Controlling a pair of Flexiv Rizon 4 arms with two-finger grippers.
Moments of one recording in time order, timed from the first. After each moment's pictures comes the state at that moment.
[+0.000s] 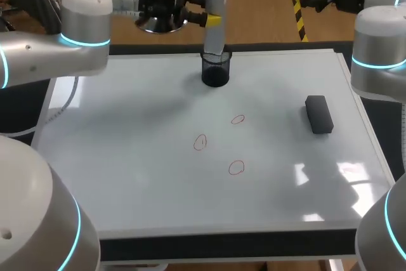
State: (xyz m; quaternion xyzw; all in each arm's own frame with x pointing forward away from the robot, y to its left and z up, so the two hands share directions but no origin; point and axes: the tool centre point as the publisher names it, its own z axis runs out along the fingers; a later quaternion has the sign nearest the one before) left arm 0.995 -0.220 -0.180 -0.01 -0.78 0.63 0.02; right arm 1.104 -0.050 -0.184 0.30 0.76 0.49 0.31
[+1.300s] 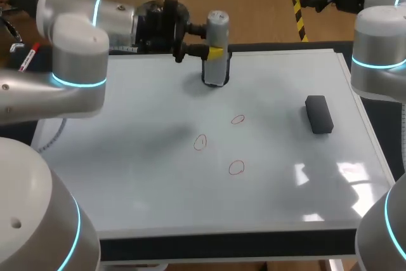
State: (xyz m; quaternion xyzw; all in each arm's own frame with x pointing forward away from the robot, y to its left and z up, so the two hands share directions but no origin) left arm 0.898 -0.222 -0.195 0.01 -0.78 0.62 0.01; right arm 1.104 -0.050 -0.184 0.30 0.76 0.49 0.31
